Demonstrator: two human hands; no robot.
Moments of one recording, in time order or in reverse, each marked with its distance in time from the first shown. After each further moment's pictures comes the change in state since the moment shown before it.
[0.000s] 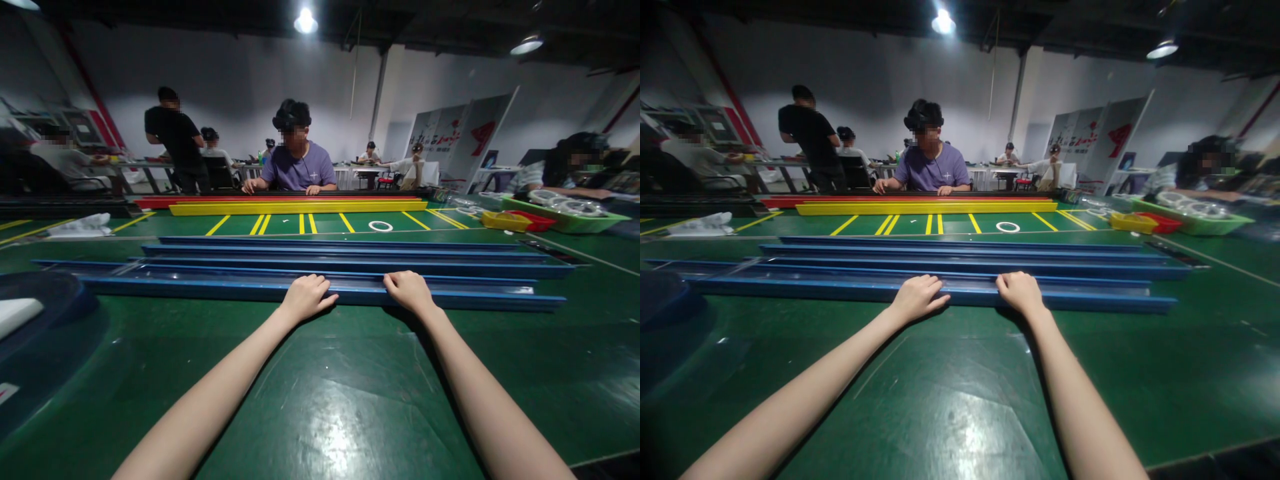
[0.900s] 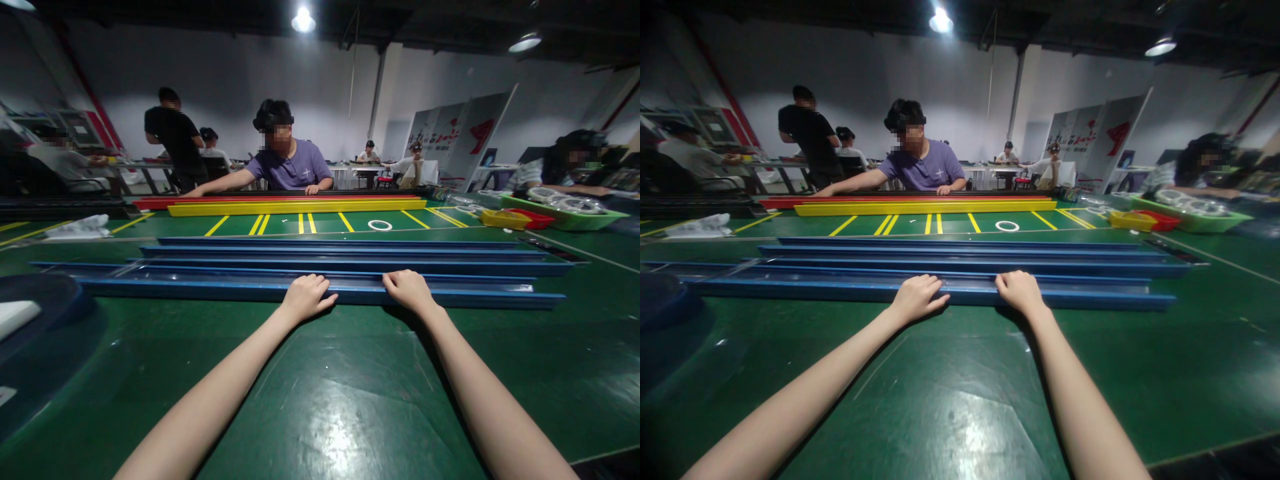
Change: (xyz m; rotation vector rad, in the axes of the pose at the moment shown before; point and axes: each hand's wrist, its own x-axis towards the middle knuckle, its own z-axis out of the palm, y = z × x) left_hand 0.000 0.001 -0.001 -0.034 -0.036 -0.024; right_hand -0.001 0.000 -0.002 -0.007 -0.006 -0.023
